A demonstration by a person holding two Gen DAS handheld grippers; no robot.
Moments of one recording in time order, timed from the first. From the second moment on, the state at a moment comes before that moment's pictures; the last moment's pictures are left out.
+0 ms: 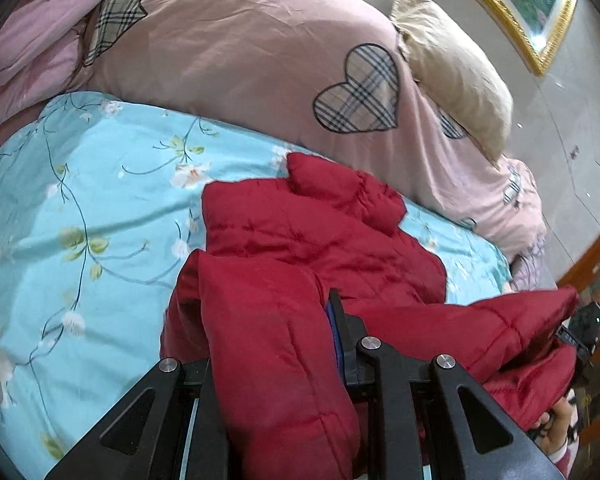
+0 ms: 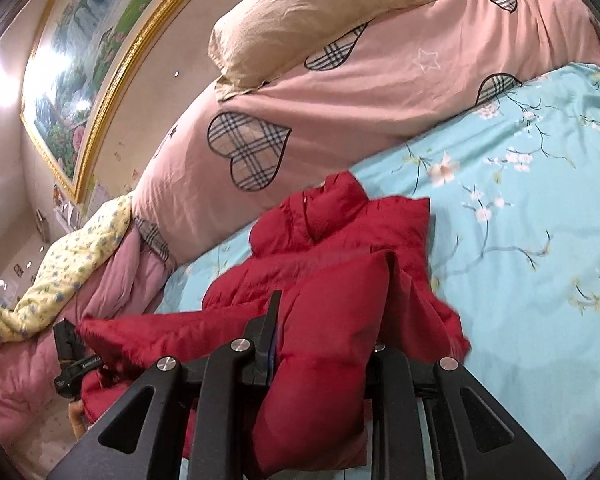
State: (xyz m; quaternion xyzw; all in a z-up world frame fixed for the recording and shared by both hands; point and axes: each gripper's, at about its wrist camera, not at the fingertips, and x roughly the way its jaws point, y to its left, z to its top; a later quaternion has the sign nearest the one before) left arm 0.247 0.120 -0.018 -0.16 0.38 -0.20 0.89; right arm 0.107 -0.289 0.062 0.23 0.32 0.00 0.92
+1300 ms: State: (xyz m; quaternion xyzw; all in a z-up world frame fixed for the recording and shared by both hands) left arm 0.474 0.065 -0.134 -0.20 0.43 -0.15 0.87; right arm 0.282 -0.361 -0.042 0.27 0.35 -0.13 0.89
